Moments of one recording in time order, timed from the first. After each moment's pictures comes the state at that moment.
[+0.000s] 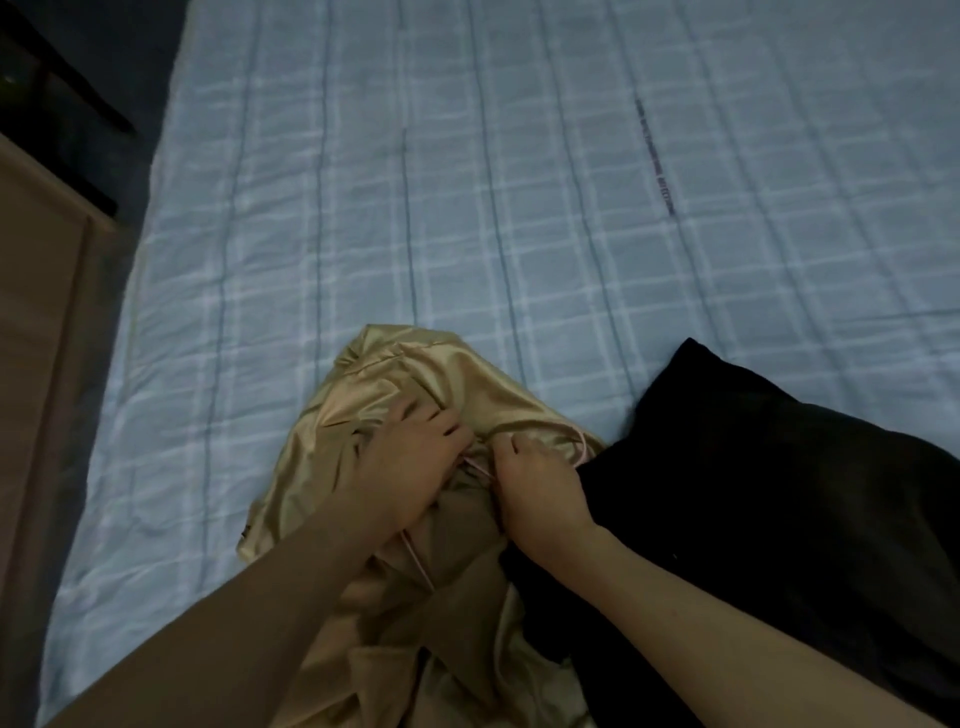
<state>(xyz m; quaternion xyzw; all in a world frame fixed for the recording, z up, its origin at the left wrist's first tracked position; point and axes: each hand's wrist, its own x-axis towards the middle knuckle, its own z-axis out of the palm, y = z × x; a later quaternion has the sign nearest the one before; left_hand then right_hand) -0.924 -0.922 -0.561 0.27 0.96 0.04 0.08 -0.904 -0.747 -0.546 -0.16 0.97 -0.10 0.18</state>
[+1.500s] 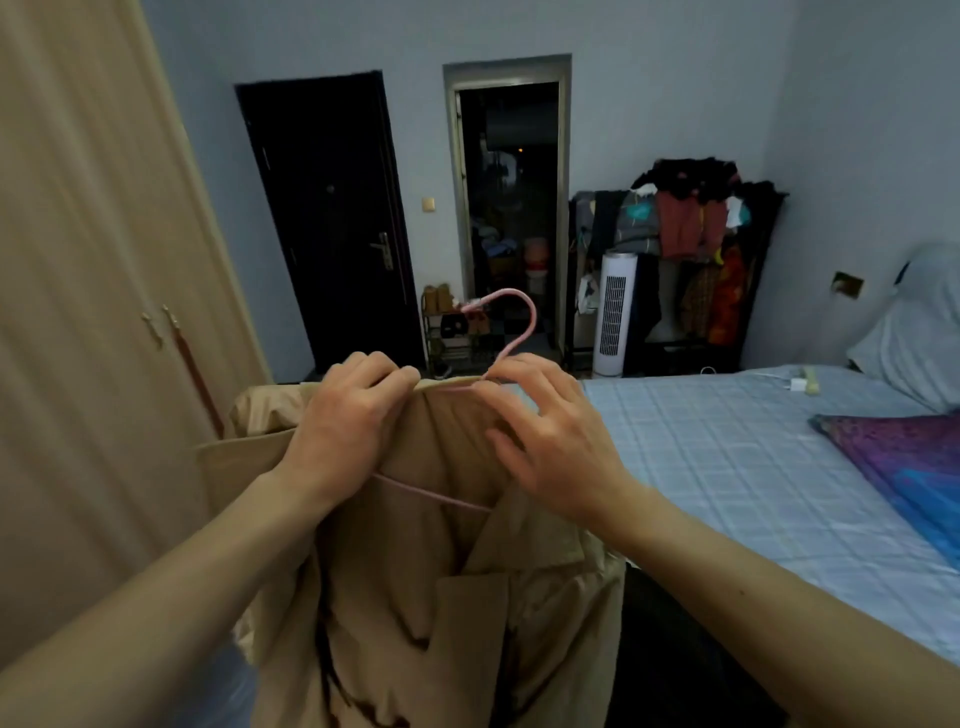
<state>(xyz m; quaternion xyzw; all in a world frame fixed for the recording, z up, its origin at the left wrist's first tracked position) -0.606 -0.882 0.046 0.17 0.90 0.03 -0.40 -0.662 -0.651 0.018 -0.44 0.75 -0.22 -0.43</state>
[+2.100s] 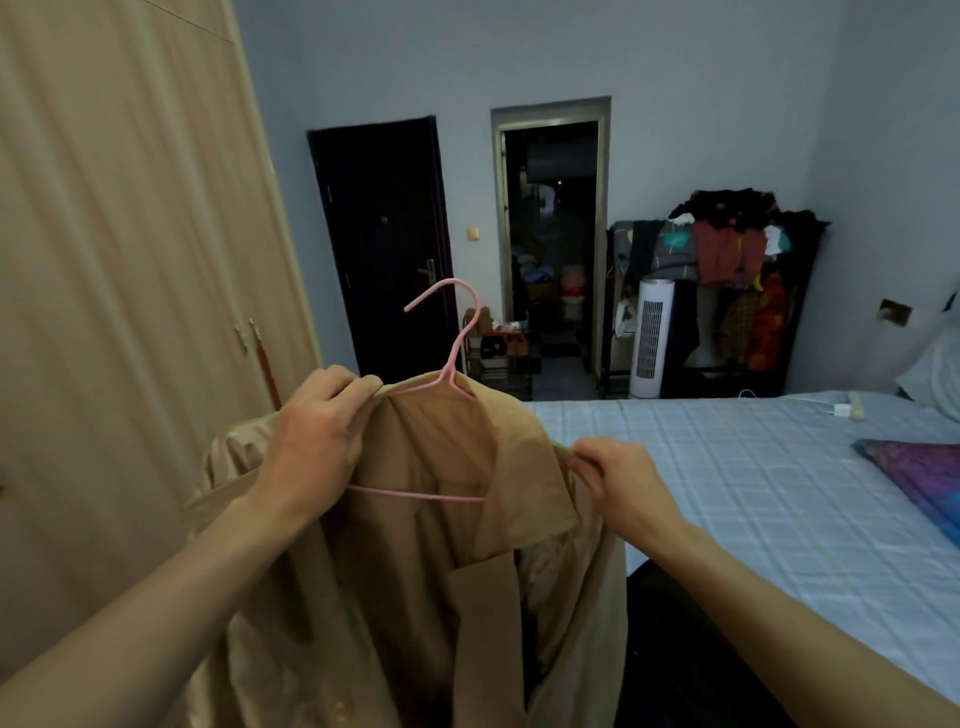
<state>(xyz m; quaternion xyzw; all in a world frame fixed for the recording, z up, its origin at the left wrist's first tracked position) -0.466 -0.932 0.065 0.08 0.88 0.05 -0.46 -0.599 -0.637 -0.022 -0.30 0.87 -0.33 -0.21</state>
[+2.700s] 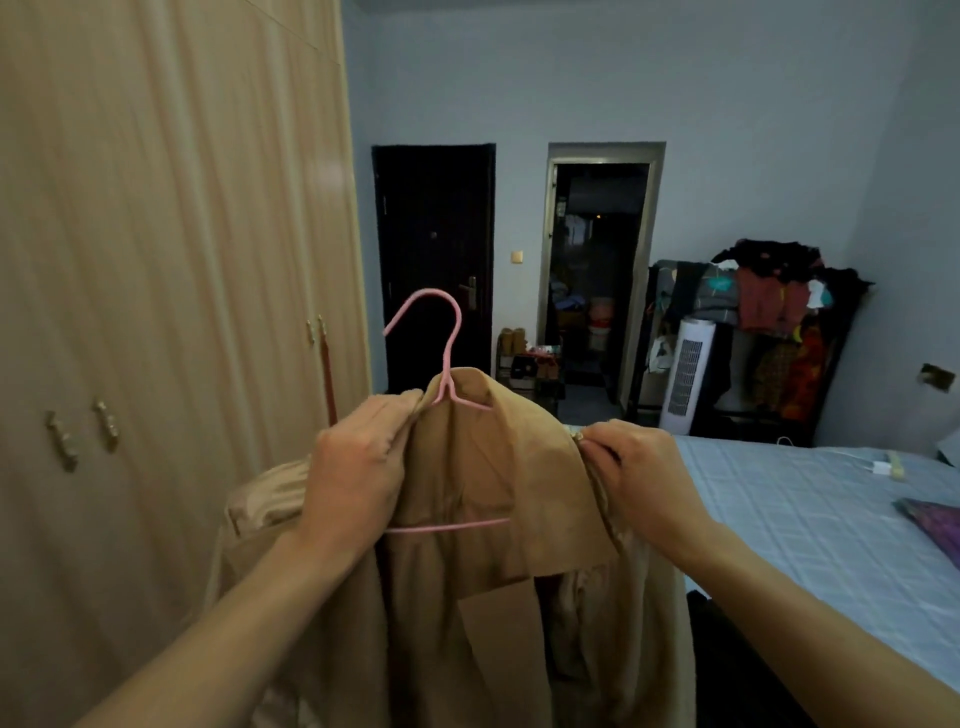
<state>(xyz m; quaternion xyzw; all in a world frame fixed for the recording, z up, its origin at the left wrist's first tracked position) -0.346 -1.008 0.061 0.04 0.83 0.16 -0.52 -0.477 -0.757 0.050 -0.40 0.79 -0.33 -0.32</state>
